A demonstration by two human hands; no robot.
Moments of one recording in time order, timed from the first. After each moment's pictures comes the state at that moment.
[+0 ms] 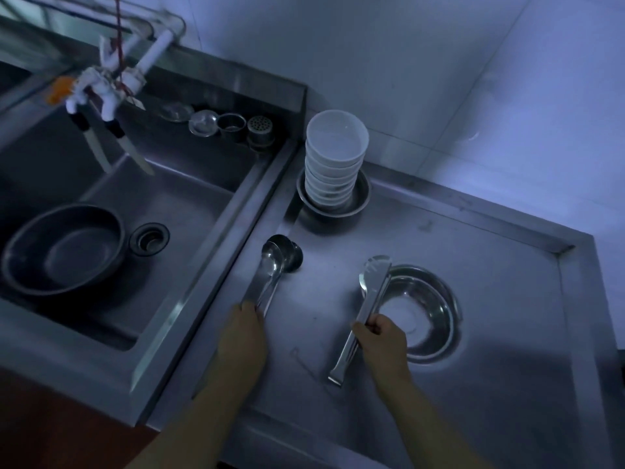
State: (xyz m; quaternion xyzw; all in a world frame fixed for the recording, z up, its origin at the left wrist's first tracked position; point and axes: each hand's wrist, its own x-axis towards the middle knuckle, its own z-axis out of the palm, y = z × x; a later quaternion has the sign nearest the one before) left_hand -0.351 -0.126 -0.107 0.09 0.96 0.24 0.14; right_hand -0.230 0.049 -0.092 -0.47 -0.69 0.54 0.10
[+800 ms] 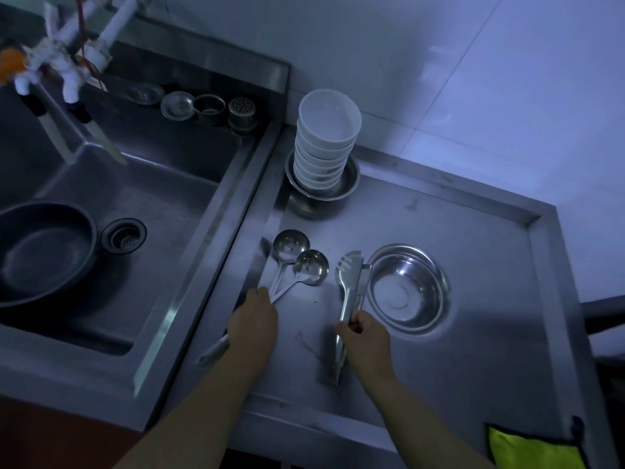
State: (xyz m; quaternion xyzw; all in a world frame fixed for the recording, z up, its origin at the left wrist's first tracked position) left_hand -0.365 -0.128 -0.118 0.23 0.95 0.08 0.21; right_hand -0.228 -0.003 -0.101 -0.49 -0.74 0.47 0.06
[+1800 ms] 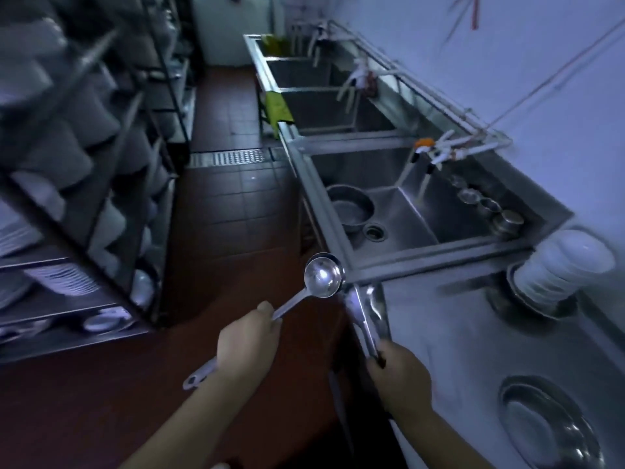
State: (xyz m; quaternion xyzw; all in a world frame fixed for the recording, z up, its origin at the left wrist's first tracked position) left_hand -0.043 -0.356 0.045 -0.26 0.95 0.18 -0.02; right_hand -0.103 -0.130 0.019 0.11 -0.97 0.20 -0.08
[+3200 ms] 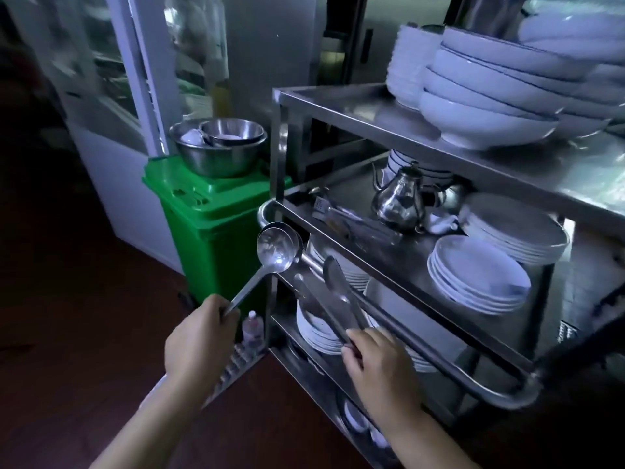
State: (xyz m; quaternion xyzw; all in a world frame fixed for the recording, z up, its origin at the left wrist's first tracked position) left_hand 0.406 -1.020 0.124 -0.74 0.58 0.14 -0.31; right_hand 0.168 -0.969 0.118 0.73 -0.61 0.29 0.08
